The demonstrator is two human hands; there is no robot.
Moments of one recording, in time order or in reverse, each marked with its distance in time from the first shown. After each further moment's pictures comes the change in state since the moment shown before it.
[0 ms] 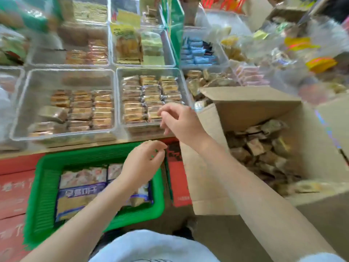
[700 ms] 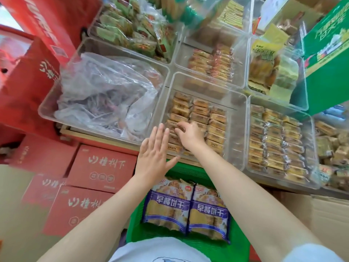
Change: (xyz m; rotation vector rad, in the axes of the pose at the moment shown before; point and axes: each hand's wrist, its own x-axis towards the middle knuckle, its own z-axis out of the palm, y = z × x) left_hand 0.024 -0.335 -0.175 0.597 0.218 -0.234; right_hand 0.207 -0.066 0.377 -0.475 -0.368 0.289
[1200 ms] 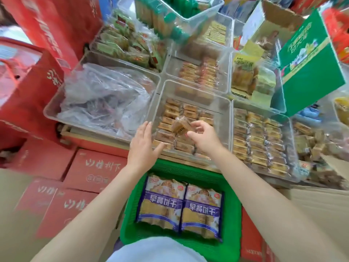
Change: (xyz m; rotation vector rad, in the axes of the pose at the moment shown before) left_hand -0.007 0.011 -0.059 -0.503 -0.007 -0.200; right_hand -0.065 0.038 -0.067 0.388 0.064 -0.004
